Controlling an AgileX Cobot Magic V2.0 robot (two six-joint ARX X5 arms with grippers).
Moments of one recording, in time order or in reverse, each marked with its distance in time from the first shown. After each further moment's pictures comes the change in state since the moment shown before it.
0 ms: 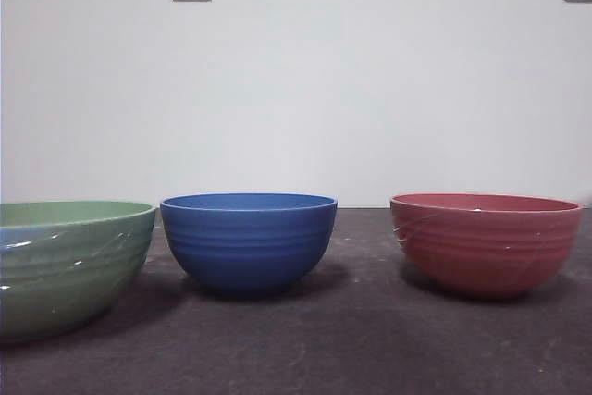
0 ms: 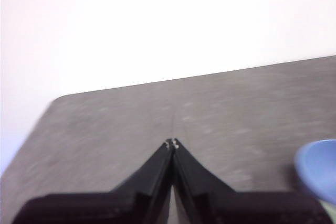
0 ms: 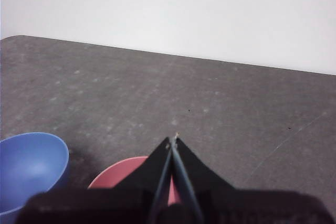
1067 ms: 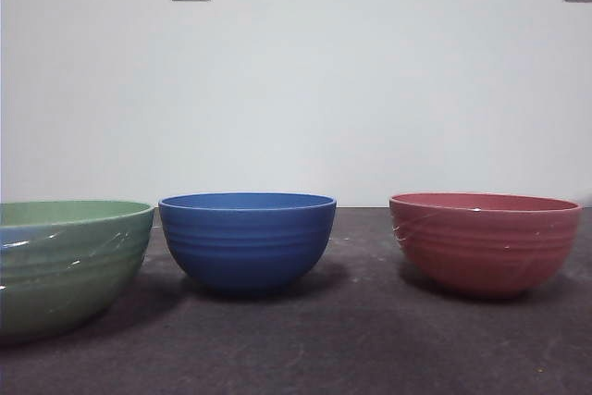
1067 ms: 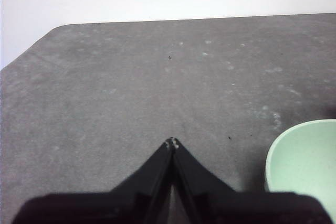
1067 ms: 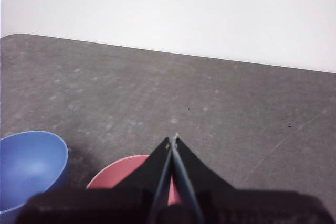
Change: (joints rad) left arm 0.063 -0.116 -0.463 0.248 -0.010 -0.076; right arm 0.000 0.000 0.000 -0.004 0.000 0.000
